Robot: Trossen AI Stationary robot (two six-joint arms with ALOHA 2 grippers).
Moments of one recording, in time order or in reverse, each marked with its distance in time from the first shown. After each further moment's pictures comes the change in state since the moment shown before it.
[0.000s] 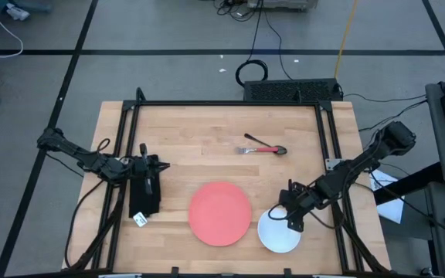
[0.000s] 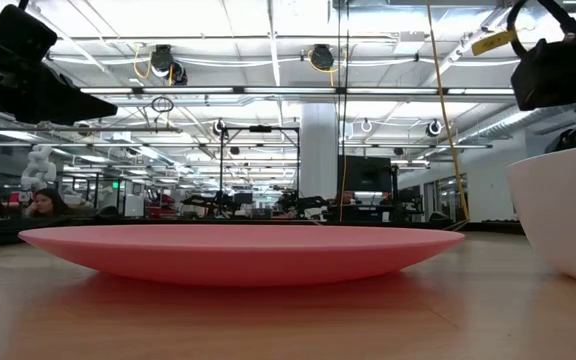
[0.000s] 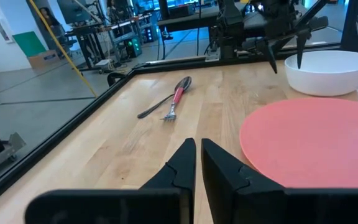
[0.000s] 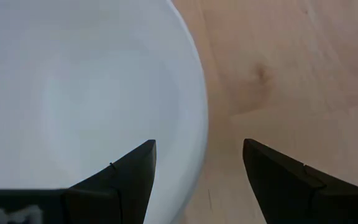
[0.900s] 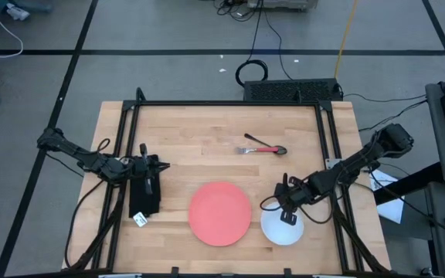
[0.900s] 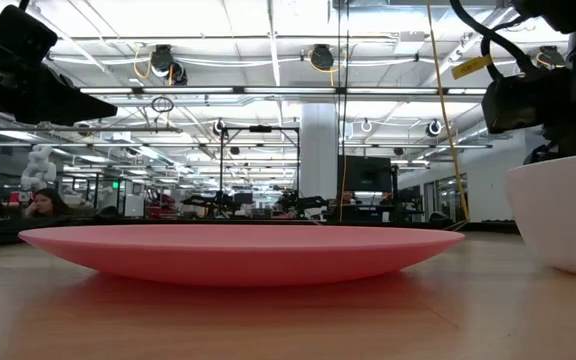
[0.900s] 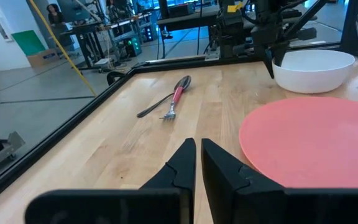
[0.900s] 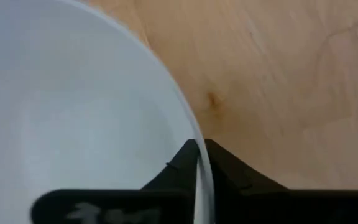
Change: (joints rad) left arm 0.000 0.000 0.000 -0.008 0.002 -0.007; right arm -0.110 0.056 0.000 -0.002 0.010 -0.035
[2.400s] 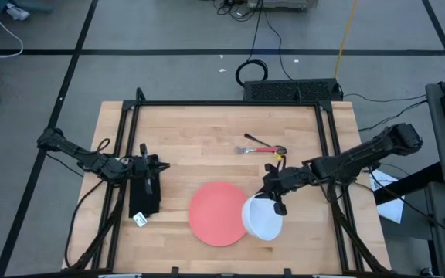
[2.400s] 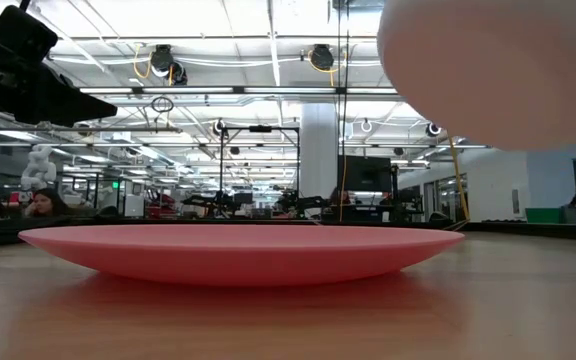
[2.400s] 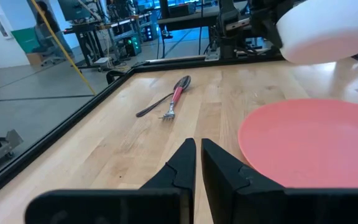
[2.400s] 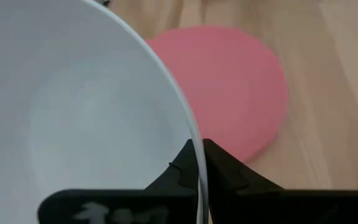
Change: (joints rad) left arm 0.000 0.000 0.000 -0.001 0.000 -0.014; right arm -0.186 -0.136 0.001 0.482 -0.035 -0.583
